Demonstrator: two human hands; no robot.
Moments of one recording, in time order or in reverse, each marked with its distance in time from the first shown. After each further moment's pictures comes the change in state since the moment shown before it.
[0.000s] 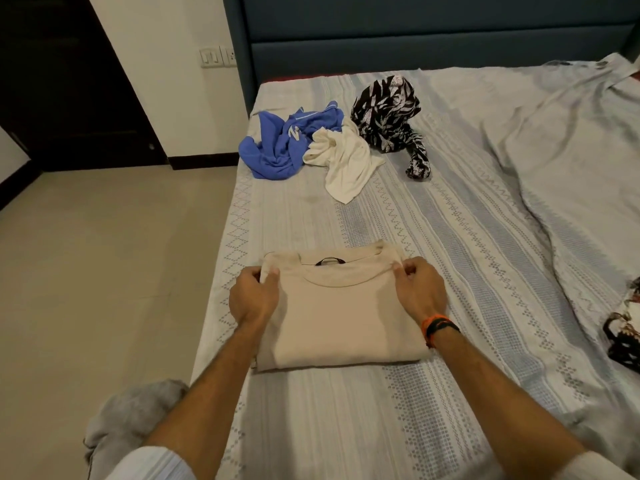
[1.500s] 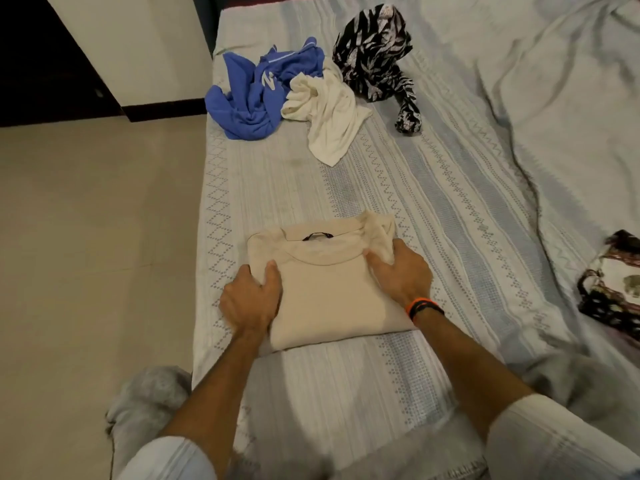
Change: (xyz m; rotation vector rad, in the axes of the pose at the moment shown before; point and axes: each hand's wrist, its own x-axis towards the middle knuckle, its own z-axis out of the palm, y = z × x) left_hand -0.019 -0.030 0.006 0.244 0.005 0.141; right_hand -0.009 0.015 0.019 -0.190 -0.134 -0.010
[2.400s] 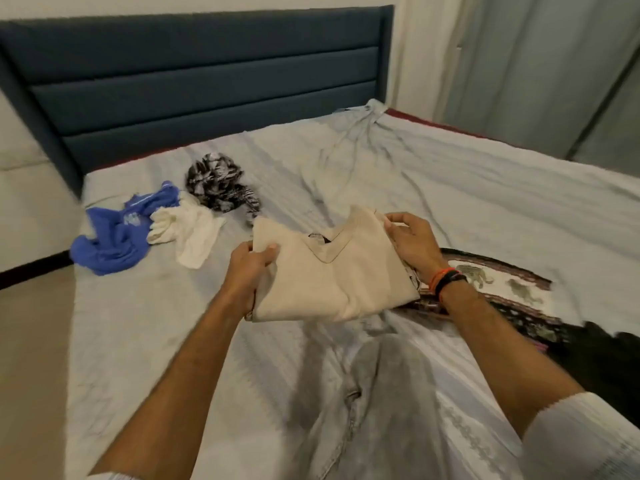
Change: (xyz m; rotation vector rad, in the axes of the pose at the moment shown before) left_hand -0.111 0.280 -0.060 -0.762 -0.743 0.182; right_hand -0.058 0.090 -0.304 0.634 0.405 0.037
